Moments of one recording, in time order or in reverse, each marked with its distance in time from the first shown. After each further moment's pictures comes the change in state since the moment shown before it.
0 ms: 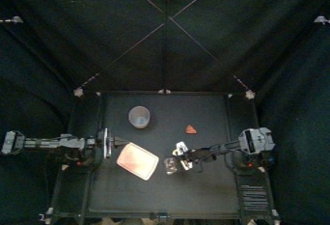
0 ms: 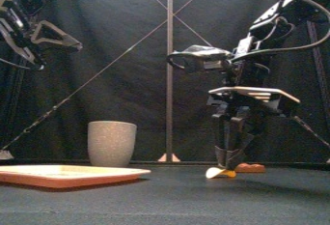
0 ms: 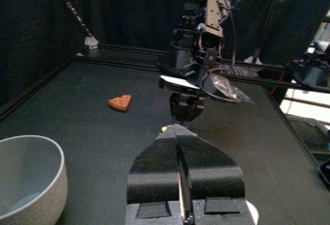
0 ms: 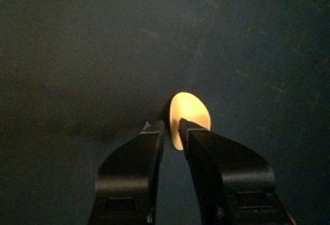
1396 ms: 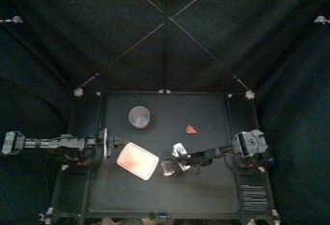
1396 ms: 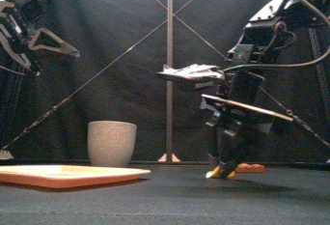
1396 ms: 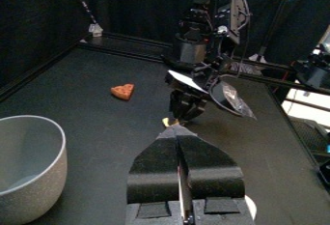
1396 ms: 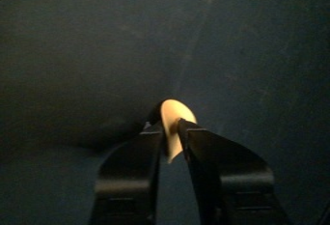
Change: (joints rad) left arm 0.002 0.000 0.028 -0.055 -0.003 -0.002; right arm 0.032 0.101 -0.061 -0.273 0.124 0.198
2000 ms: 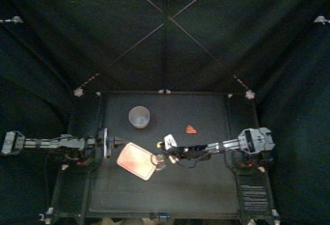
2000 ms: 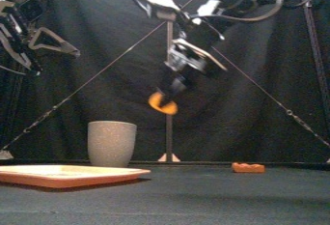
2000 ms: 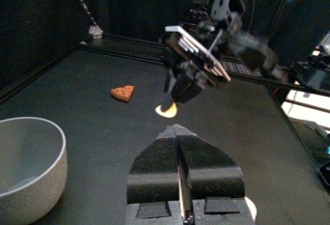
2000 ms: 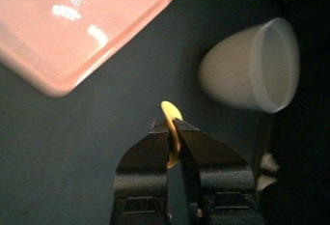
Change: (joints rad) left arm -0.002 0.000 0.000 -0.002 -0.012 0.003; right arm -0.067 -0.101 -0.216 -0.204 -0.078 0.002
